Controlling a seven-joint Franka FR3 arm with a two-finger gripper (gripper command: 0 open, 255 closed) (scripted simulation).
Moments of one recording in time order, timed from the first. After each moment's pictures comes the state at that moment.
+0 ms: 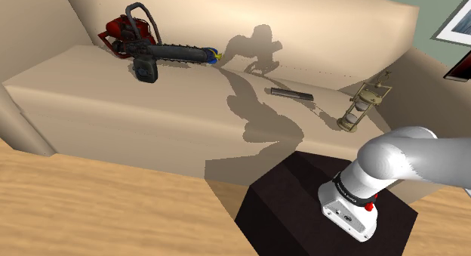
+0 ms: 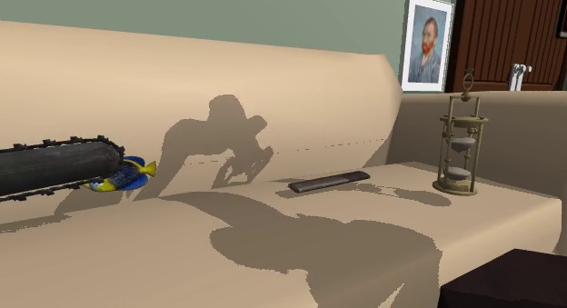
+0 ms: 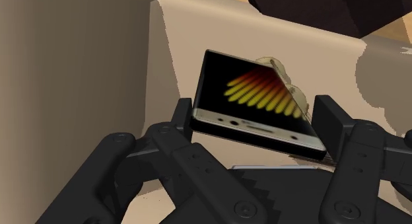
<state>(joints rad) -0.25 -0.88 -0.53 -1.79 -0.50 1.05 -0.35</state>
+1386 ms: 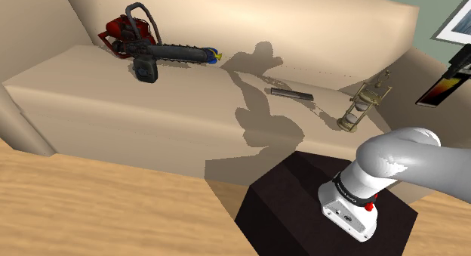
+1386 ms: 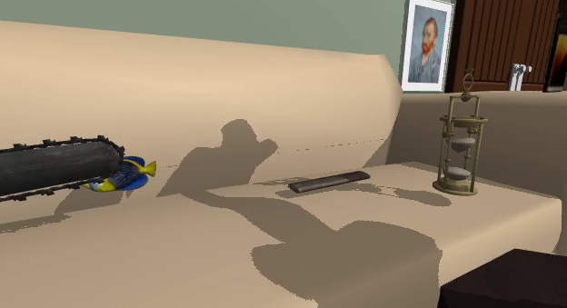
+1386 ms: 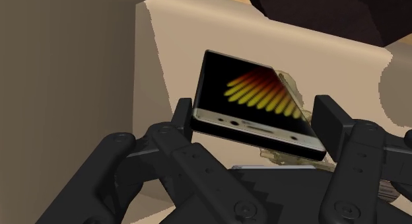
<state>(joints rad) -0.30 -1.07 -0.58 -2.17 -0.57 1.25 -0.29</state>
